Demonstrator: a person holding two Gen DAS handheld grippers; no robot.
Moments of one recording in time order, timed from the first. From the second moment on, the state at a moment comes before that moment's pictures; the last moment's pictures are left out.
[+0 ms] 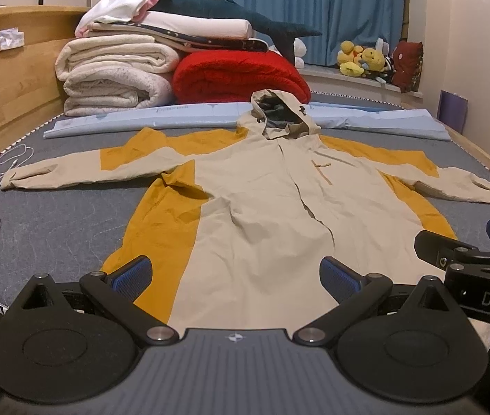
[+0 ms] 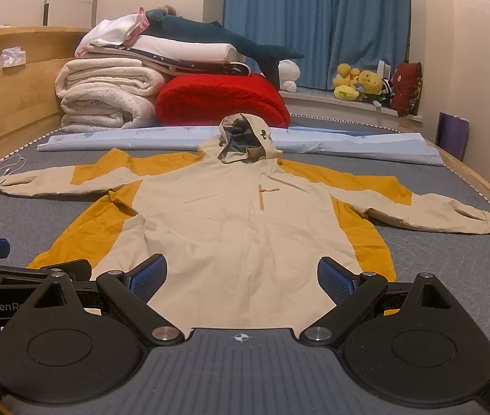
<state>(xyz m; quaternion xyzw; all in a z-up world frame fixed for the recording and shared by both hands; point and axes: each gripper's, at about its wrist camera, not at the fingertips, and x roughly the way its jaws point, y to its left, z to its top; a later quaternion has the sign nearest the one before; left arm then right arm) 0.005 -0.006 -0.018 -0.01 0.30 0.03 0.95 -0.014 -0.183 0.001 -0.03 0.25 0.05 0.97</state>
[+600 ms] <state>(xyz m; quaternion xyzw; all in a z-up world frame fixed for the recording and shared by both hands) 0.007 -0.004 -0.019 -0.01 0.30 0.03 0.95 -0.013 -0.181 -0.001 -0.03 0.25 0.05 0.97</state>
